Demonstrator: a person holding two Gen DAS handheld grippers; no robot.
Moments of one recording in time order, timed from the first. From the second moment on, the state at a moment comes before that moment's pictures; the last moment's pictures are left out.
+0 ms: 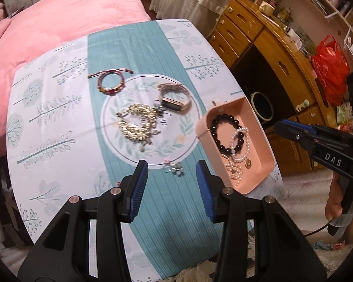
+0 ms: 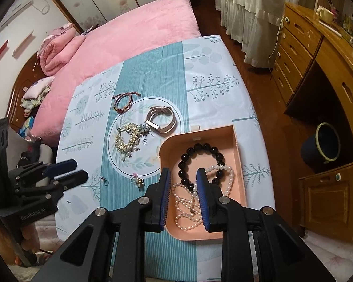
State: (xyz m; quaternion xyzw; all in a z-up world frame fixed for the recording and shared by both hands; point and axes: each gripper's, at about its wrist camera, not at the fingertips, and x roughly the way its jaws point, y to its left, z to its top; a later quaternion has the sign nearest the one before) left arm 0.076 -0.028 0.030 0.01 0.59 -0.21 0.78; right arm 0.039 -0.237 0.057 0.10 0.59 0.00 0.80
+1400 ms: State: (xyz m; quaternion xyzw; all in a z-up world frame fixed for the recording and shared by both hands) left arm 0.286 0.024 -0.112 -0.08 0.67 -0.09 0.74; right arm 0.236 -0.185 -0.099 0.03 0.67 0.02 0.74
